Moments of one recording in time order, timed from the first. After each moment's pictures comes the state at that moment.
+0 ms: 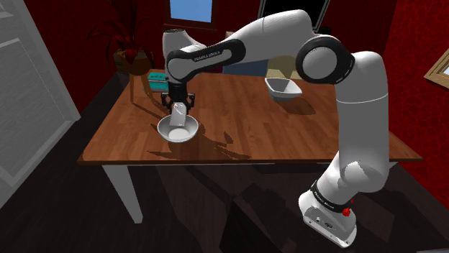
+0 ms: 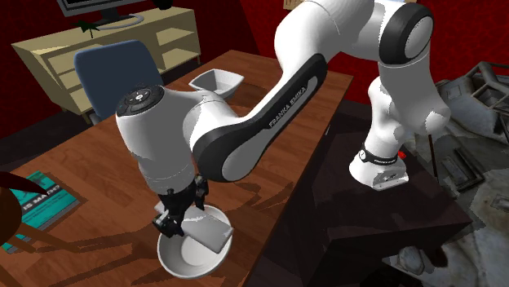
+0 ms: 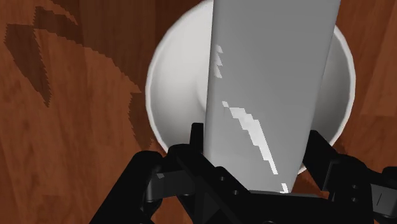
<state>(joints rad) 0.17 0.55 0.22 -1.49 -0.12 2.02 1.06</state>
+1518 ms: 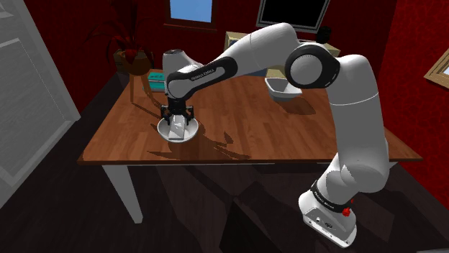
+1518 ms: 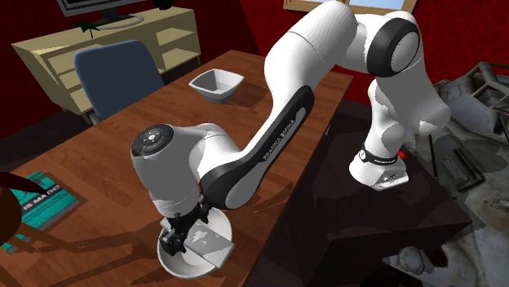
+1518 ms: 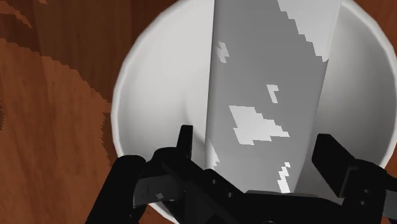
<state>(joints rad) 0.19 0.64 0.21 -1.53 -0.14 2.14 1.08</state>
